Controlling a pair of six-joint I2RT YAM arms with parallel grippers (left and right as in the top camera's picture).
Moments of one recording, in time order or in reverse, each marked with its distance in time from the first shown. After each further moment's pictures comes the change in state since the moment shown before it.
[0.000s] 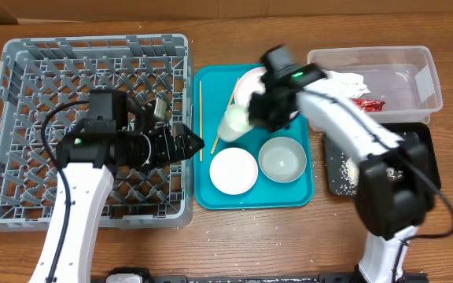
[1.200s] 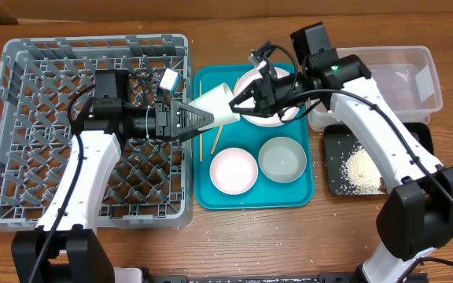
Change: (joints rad) left arm 0.032 0.232 0.002 0.395 0.882 0.025; right arm -0.055 -0.148 -0.009 0.101 -0.761 -0.245
